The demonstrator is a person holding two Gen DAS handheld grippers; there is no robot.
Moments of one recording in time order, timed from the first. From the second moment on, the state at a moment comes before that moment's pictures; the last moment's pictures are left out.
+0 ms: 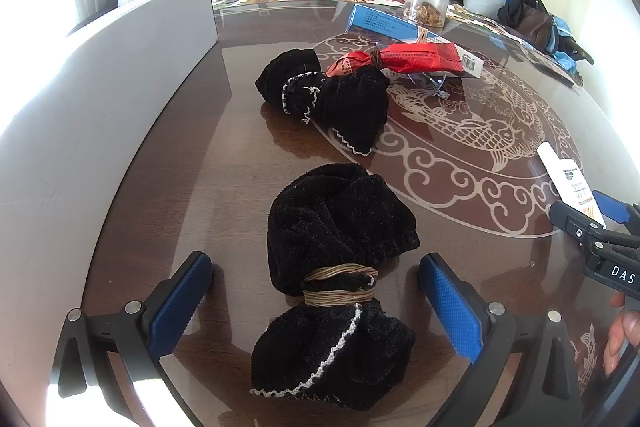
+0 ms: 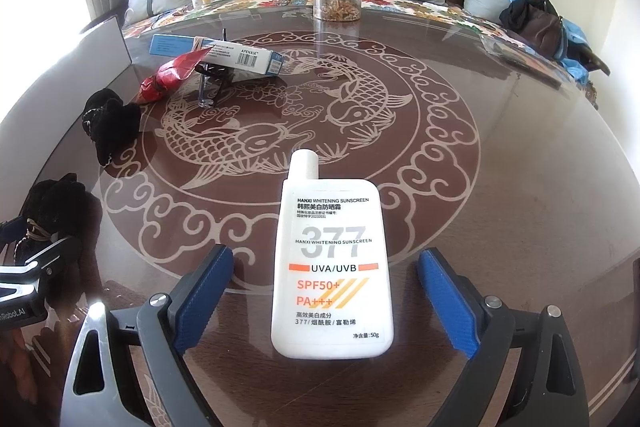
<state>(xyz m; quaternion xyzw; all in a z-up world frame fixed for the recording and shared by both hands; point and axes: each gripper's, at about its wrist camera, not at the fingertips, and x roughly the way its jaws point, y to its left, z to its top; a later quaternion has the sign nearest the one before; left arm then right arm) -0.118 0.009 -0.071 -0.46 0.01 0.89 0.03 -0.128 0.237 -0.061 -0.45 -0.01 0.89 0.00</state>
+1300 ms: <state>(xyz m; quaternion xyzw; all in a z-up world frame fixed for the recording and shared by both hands) -0.090 -0.010 -0.012 -0.45 -0.03 0.88 0.12 -0.125 0.253 -0.022 -0.50 0.04 0.86 -0.05</state>
